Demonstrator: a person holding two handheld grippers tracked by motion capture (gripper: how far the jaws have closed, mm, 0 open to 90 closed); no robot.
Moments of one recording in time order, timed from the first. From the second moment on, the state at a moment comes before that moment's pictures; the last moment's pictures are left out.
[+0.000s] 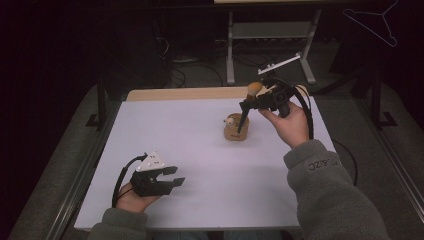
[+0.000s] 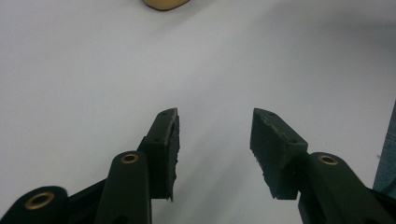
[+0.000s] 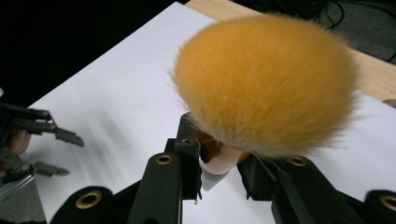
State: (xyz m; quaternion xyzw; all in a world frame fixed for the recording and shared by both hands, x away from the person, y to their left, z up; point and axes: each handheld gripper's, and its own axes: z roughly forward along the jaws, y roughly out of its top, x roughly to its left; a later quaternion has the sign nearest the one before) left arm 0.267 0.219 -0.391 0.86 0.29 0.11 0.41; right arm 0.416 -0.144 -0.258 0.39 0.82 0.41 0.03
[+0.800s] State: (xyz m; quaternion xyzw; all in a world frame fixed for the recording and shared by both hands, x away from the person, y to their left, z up) left arm 0.268 0.218 -0.392 0.86 0.29 0.11 0.41; right arm 0.464 -0.146 -0.273 0.45 0.79 0.41 0.06
